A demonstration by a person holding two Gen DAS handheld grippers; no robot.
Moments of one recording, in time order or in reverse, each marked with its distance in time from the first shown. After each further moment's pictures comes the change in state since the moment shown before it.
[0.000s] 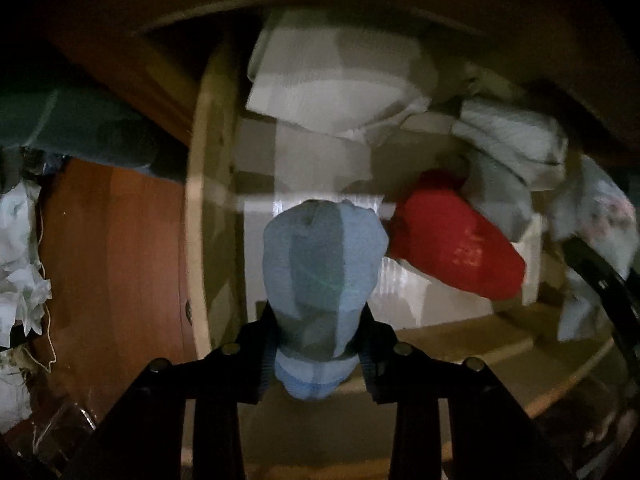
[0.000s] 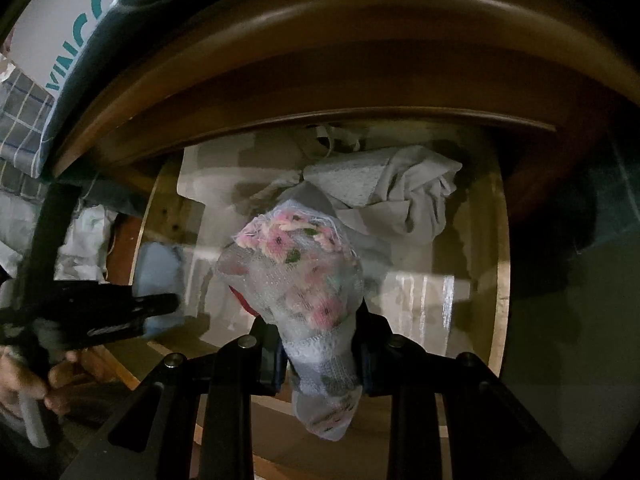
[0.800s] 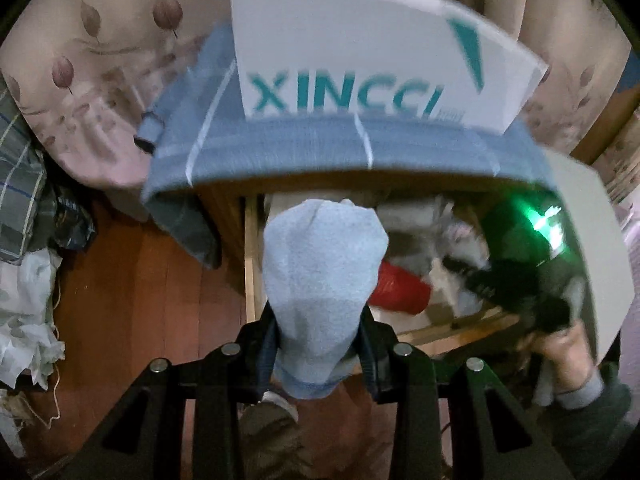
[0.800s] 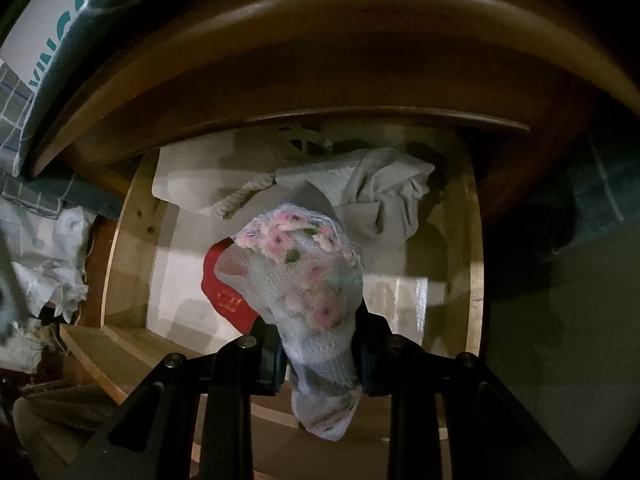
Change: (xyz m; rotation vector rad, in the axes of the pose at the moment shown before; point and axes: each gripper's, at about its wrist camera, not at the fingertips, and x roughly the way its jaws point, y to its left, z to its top) left arm -0.178 -0.007 -0.056 0.095 -0.411 -0.066; right arm 0.001 -0.005 -0.003 0.000 -0.008 -0.092
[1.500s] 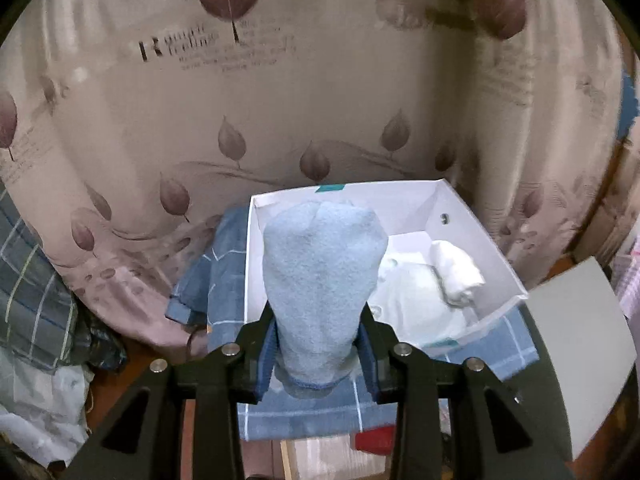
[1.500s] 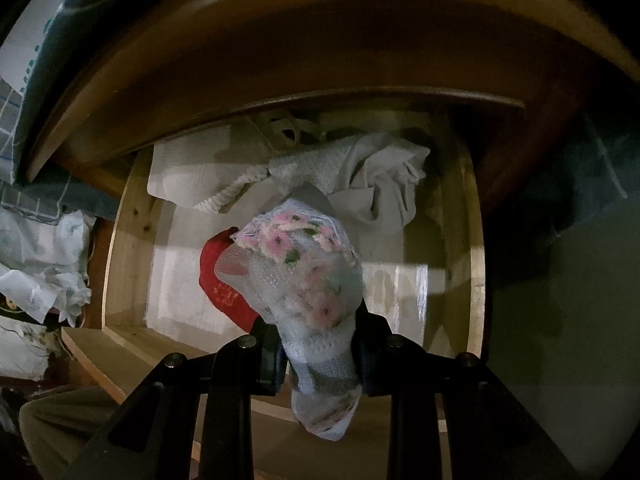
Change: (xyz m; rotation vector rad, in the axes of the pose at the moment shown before) left arm -0.093 -0.019 0.191 0.077 -0.327 0.079; right arm 0.004 -0.006 -0.005 0.036 0.026 0.021
